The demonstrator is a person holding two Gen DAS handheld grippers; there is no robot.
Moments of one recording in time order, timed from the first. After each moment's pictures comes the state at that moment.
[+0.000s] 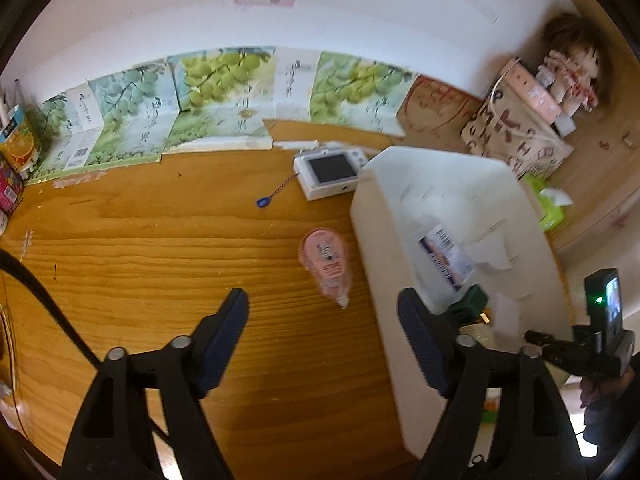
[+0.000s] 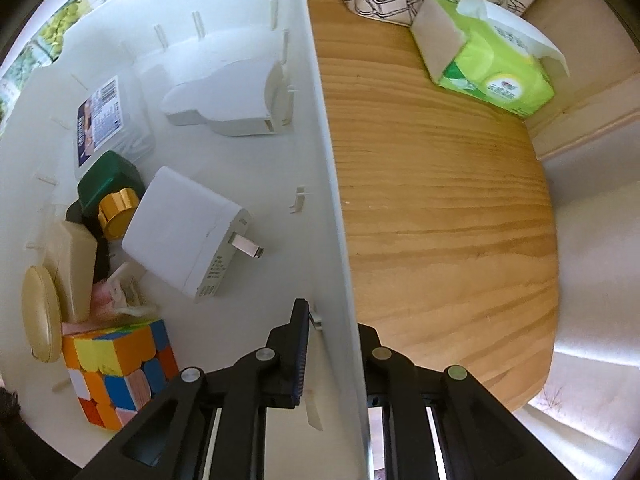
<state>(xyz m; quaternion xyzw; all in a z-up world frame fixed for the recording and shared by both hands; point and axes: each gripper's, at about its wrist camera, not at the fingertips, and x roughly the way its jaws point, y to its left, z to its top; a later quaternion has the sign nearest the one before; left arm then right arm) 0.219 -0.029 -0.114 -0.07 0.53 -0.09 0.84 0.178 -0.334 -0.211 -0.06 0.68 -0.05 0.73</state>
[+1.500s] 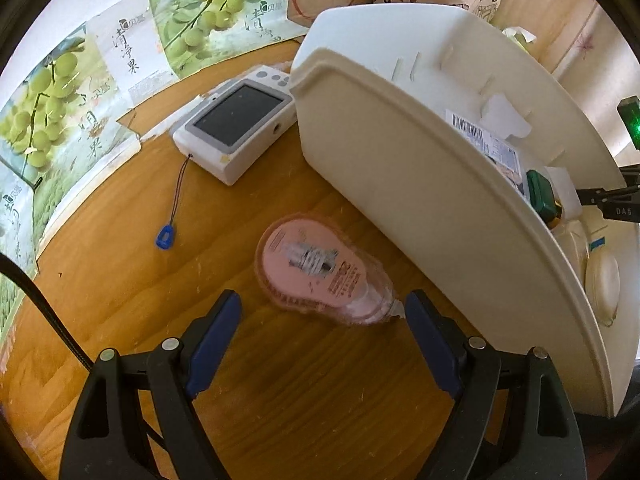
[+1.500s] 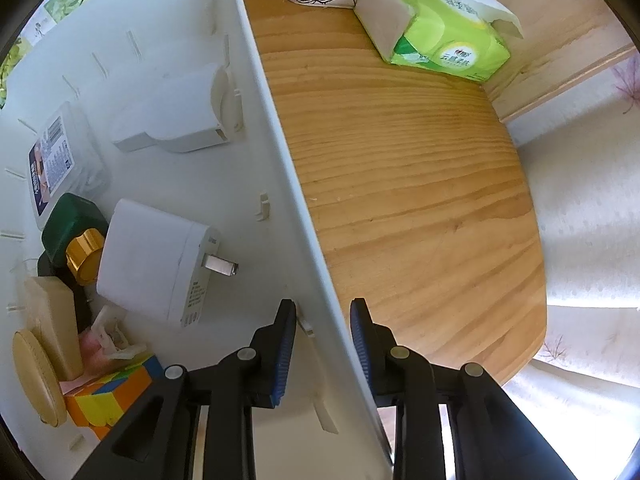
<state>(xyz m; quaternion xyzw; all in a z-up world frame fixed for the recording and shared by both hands) 0.288 -0.061 -0.207 0.13 0.56 -0.30 0.76 0.193 -0.334 -0.221 -0.03 0.69 -0.14 0.71</state>
